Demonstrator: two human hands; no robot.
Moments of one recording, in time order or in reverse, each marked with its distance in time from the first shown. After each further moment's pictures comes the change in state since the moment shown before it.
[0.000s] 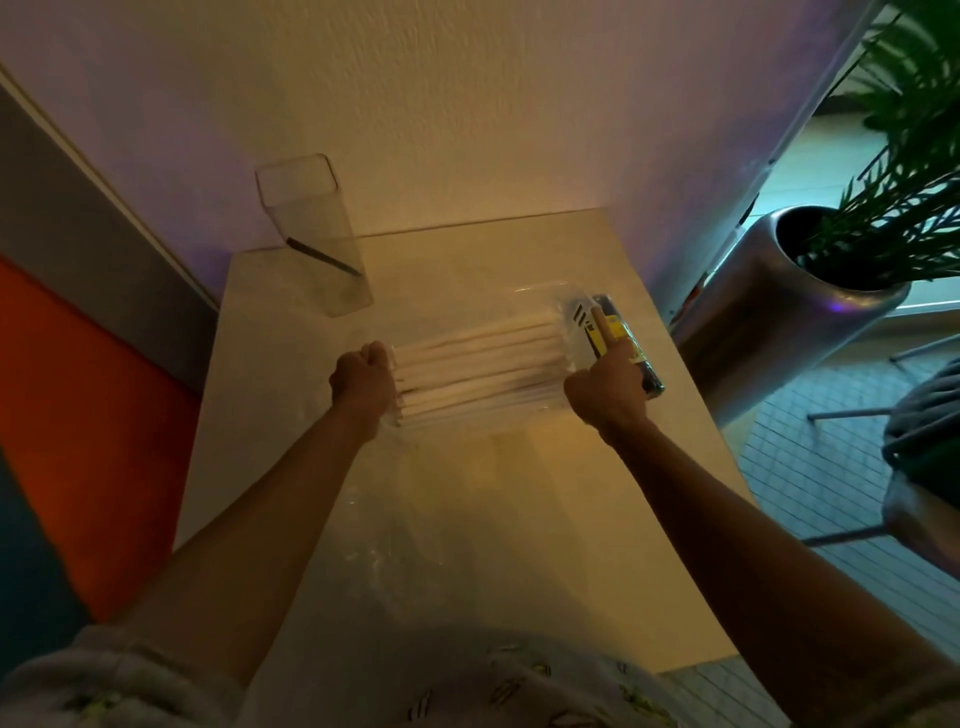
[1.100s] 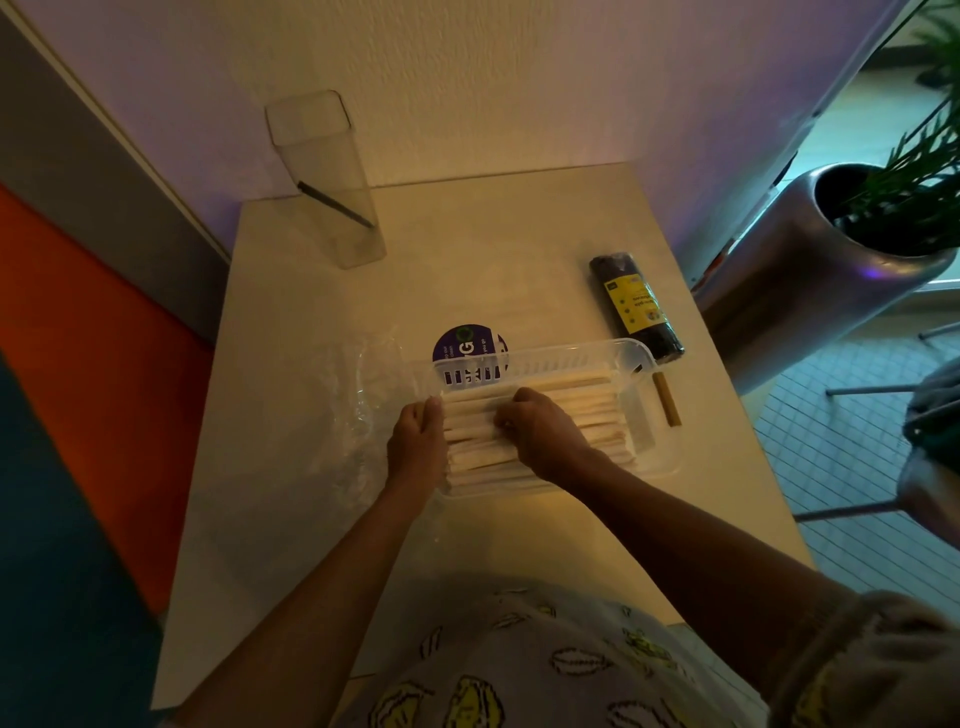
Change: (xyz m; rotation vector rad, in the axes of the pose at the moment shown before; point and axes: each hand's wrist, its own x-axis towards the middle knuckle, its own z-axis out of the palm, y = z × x) left_hand -0.097 -0.089 0.032 -0.033 -0.183 -0.008; right_hand -0.053 0.054 0.078 -0.443 -0.377 -0.779
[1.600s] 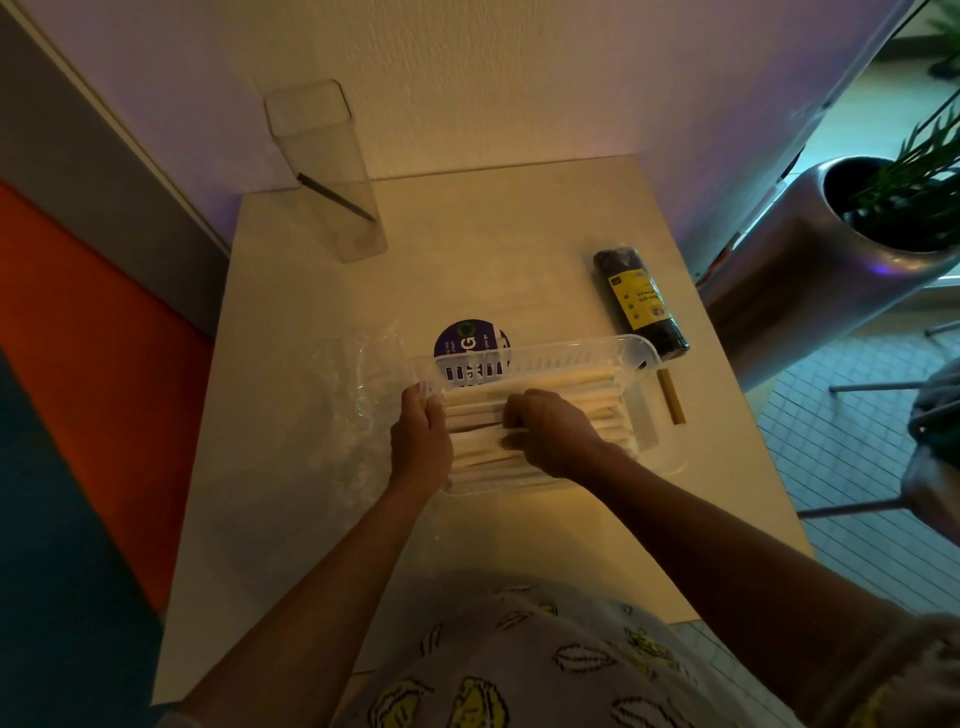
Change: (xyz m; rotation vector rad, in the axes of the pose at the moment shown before) left_hand -0.001 0.002 0.004 0.102 0.057 0.134; right_hand -0.001 0.001 -0.012 0.013 -0.089 0.082
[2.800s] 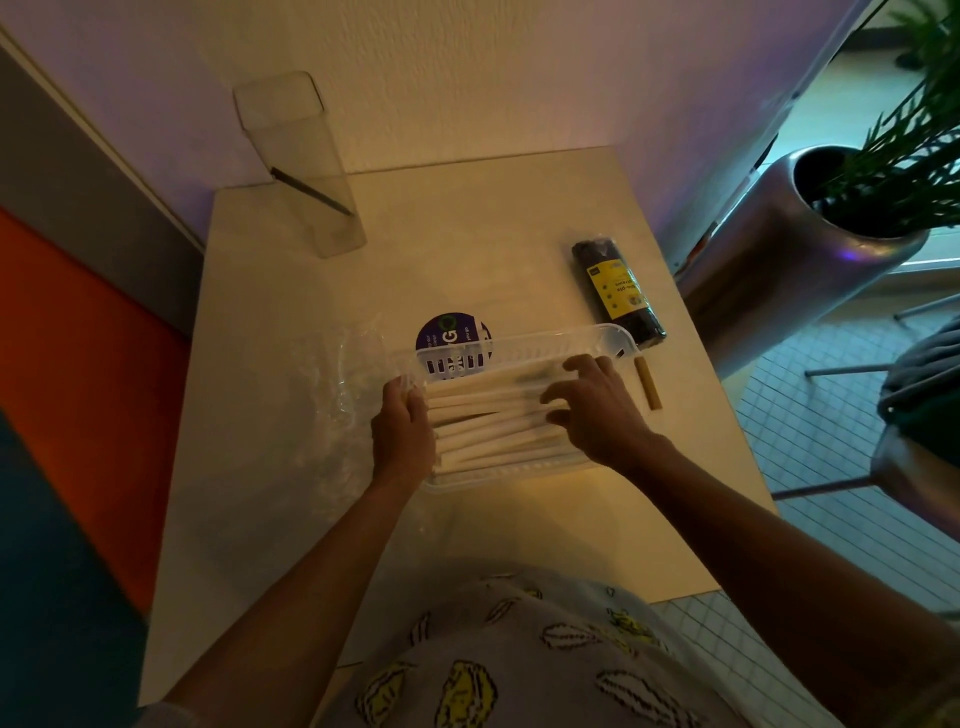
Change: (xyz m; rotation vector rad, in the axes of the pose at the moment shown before) left_hand -0.003 0.005 0.000 -0.016 0.053 0.021; right_hand -0.037 0.037 -0.039 -0.189 0.090 0.111
